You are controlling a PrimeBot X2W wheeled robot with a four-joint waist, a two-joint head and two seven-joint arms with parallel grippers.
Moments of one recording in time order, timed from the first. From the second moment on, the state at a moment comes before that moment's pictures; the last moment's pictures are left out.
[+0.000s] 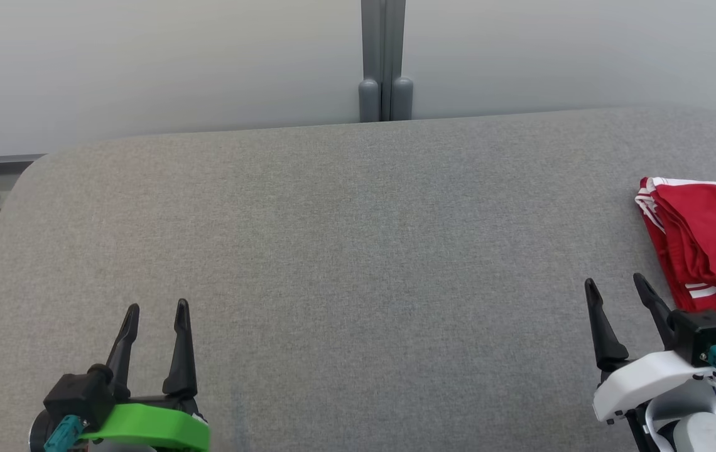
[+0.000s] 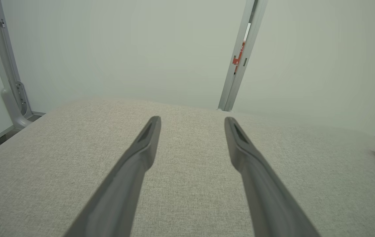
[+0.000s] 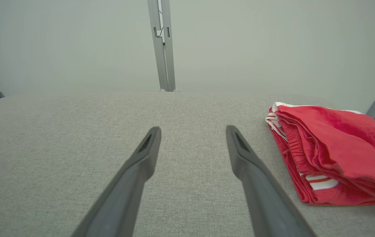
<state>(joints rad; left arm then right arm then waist) 0.00 0.08 -0.03 0.19 -0.31 -0.13 -0.26 -0.01 -0.15 -0.01 0.14 0.16 0.13 -0.11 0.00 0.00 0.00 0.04</state>
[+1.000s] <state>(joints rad) 0.01 0.09 -0.07 0.24 -0.32 -0.13 -0.26 0.04 -0.08 -0.05 0.16 0.15 0.13 -0.13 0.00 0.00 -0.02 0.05</state>
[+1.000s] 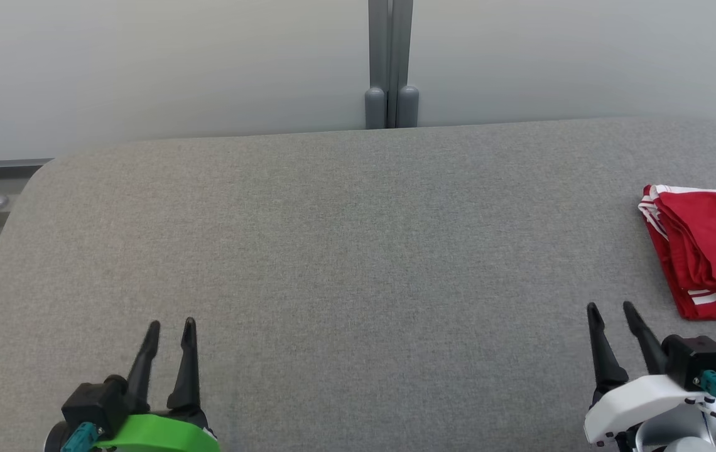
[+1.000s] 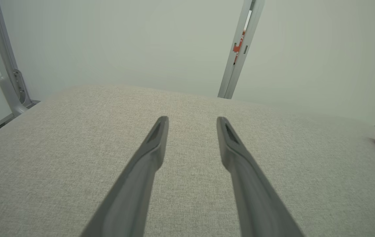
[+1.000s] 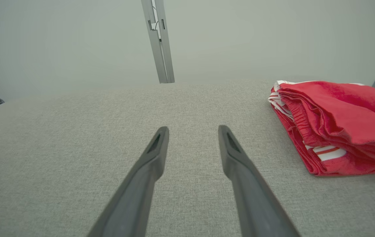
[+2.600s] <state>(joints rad) -0.01 0.06 0.01 0.28 -0.91 -0.13 -0.09 0.00 -0.06 -0.08 0.24 0.82 0.13 -0.02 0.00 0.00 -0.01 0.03</state>
